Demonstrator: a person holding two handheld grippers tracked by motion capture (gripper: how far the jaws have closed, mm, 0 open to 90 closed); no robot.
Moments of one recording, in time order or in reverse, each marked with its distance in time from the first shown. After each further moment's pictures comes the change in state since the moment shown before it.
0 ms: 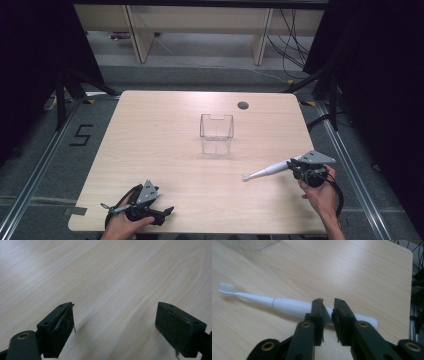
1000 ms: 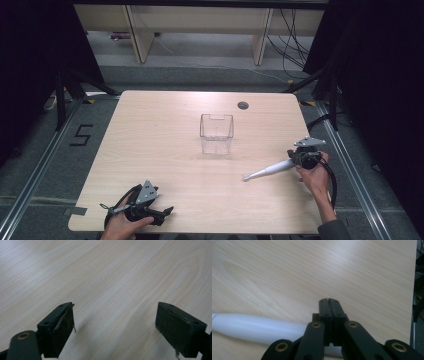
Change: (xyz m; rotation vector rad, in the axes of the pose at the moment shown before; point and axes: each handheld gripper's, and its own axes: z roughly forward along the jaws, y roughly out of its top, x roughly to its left) left arm 0.000 0.000 0.000 -0.011 0.011 -0.011; right arm -0.034 0.013 0.049 0.116 -0.017 0.027
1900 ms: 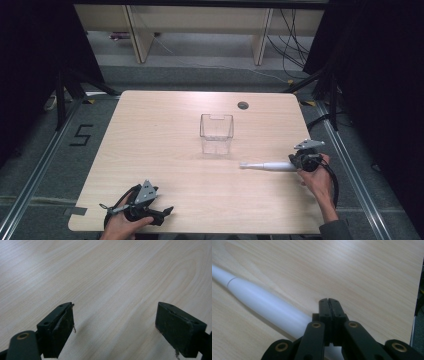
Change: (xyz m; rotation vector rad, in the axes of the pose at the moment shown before) left arm 0.001 0.001 -0.002 -0.010 -0.007 0.010; right arm 0.003 -0.005 -0.006 0.079 0.019 -0.009
